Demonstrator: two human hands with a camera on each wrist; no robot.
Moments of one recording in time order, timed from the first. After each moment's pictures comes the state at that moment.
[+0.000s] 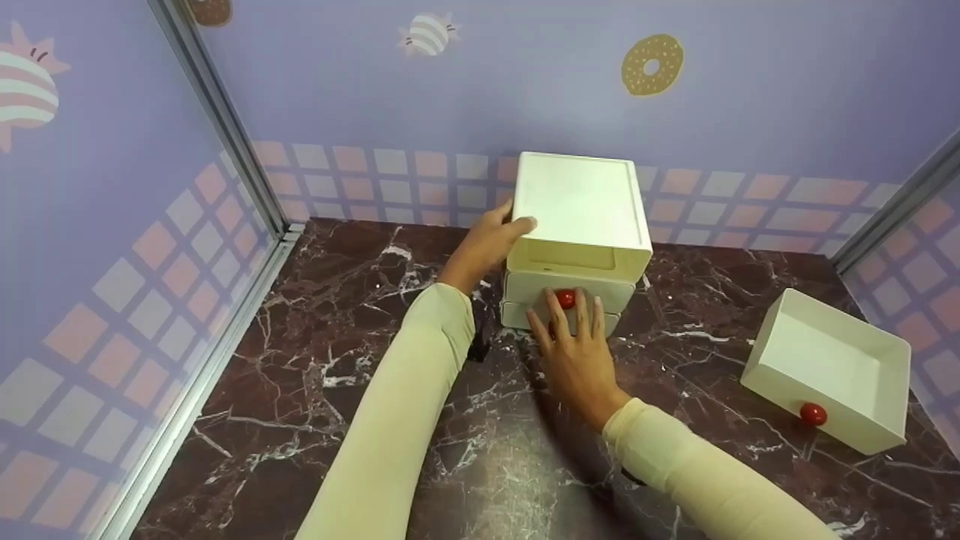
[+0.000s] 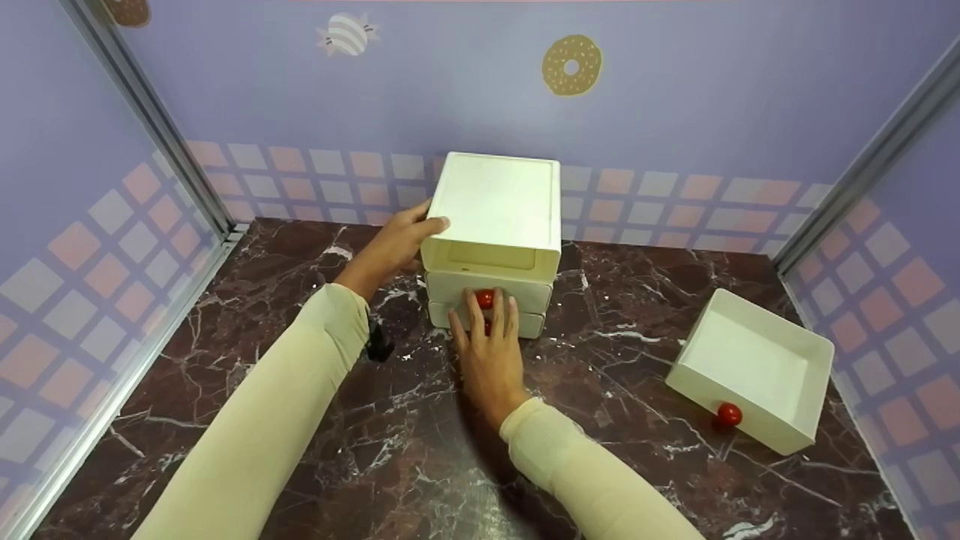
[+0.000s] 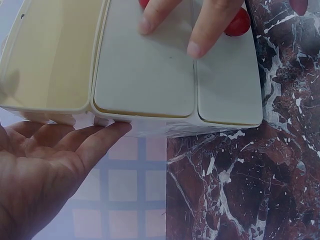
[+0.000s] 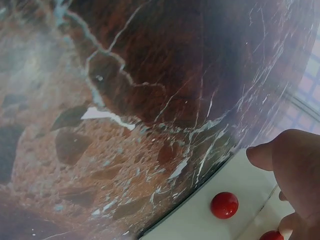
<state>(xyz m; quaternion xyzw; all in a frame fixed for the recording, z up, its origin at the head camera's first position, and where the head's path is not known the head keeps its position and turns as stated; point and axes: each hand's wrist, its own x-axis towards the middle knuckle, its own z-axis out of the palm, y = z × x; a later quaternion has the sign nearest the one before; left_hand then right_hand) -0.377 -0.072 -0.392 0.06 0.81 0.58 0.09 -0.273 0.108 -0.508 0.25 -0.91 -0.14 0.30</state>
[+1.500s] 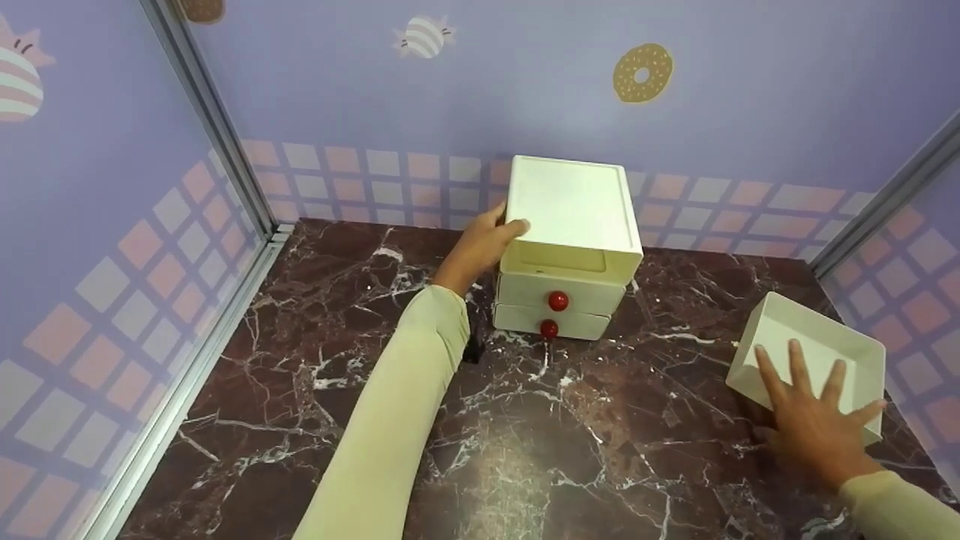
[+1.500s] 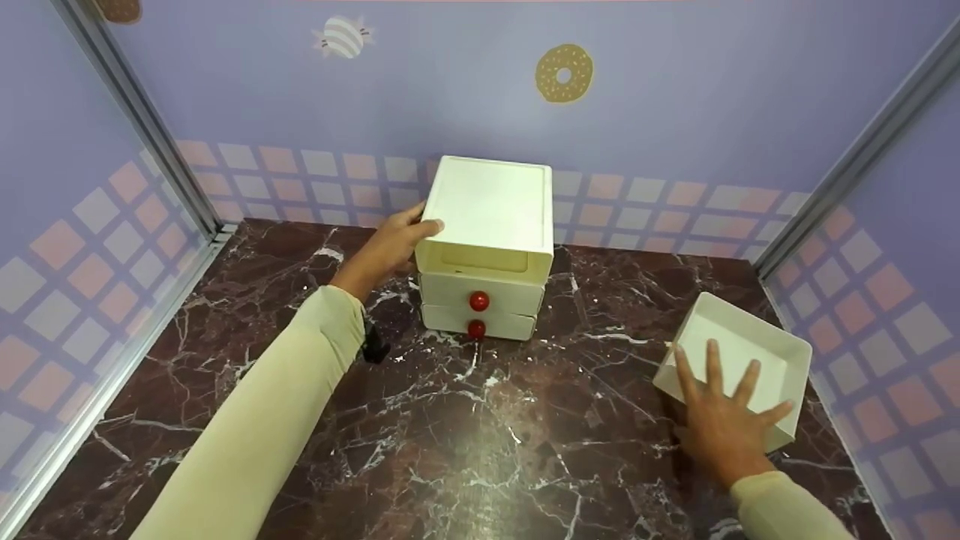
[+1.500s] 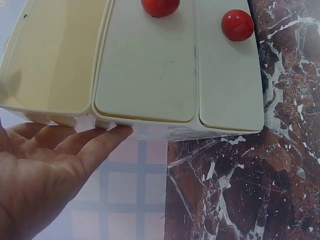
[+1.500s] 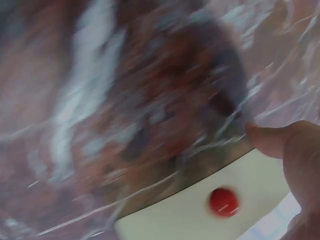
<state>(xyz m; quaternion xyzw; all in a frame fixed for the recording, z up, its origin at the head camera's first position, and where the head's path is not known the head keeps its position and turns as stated) -0.380 -0.070 -0.395 0.08 0.80 0.59 0.06 -0.208 0.400 -0.502 0.07 -1.00 -0.02 0.03</state>
